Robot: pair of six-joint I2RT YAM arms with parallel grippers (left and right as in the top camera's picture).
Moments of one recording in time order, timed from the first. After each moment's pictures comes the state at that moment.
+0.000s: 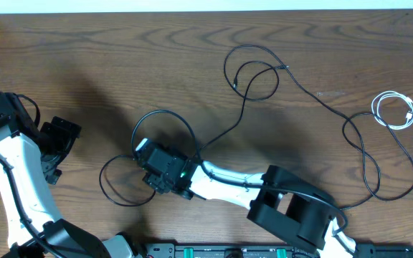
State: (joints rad) left arm 0.59 1.45 1.21 -1.14 0.08 -0.61; right arm 1.14 2.13 1.35 -0.18 0.11 0.15
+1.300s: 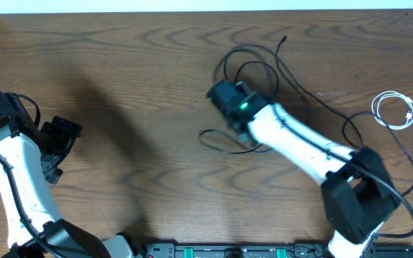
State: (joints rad) left arm 0.59 1.45 1.21 -1.14 0.10 -0.61; right arm 0.67 1.89 1.41 -0.95 0.49 0.16
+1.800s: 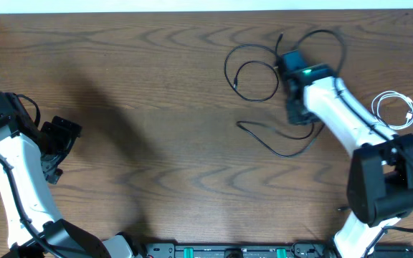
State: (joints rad) left arm 0.59 1.45 1.21 -1.14 0.10 -0.61; right arm 0.27 1.89 1.41 -1.05 0.42 0.26
